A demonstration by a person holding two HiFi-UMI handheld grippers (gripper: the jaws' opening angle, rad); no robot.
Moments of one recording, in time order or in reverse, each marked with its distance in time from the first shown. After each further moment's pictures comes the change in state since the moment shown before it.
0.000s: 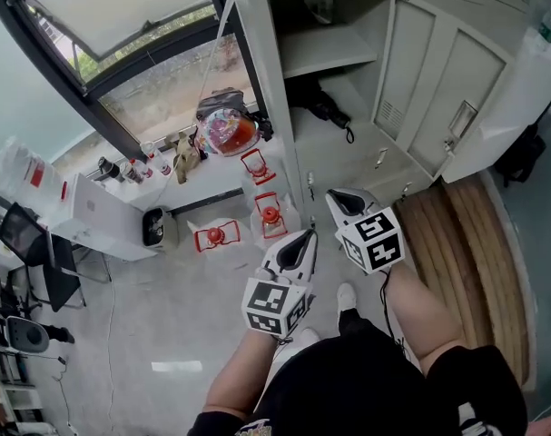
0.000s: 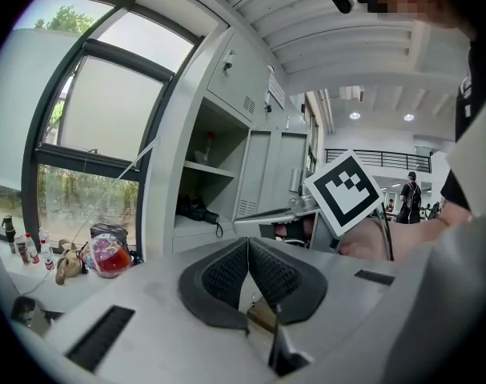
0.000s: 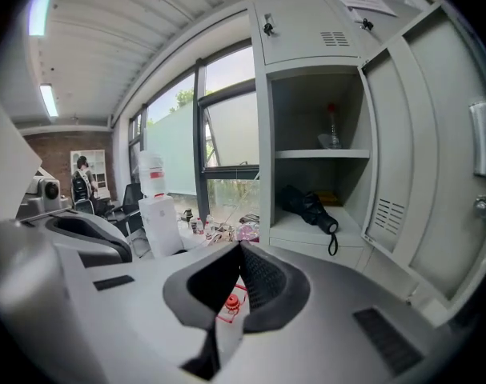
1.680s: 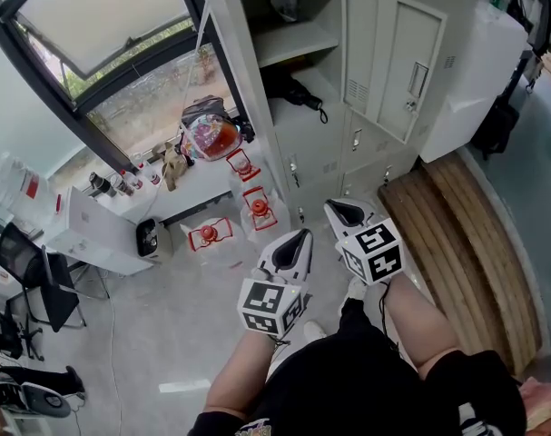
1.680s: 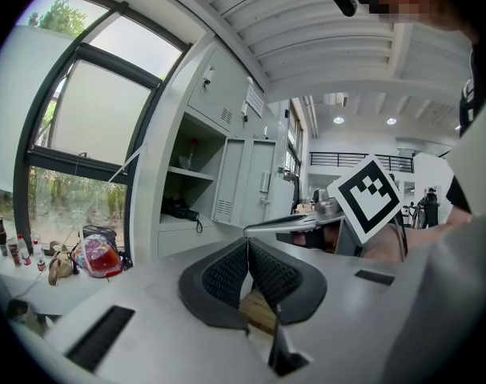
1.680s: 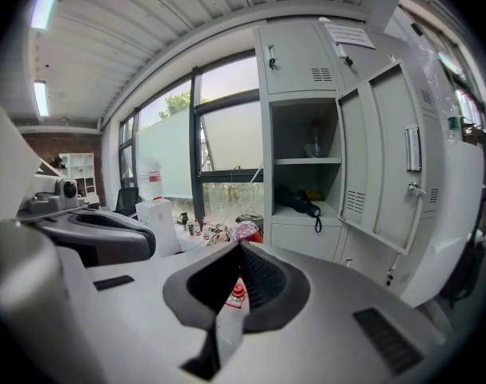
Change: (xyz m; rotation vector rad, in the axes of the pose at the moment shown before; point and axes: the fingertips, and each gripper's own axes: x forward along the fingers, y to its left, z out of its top) left arm -0.073 -0.061 -0.019 0.036 -0.027 -0.099; right arm -0.101 0.063 -0.040 0.044 -0.038 -0.100
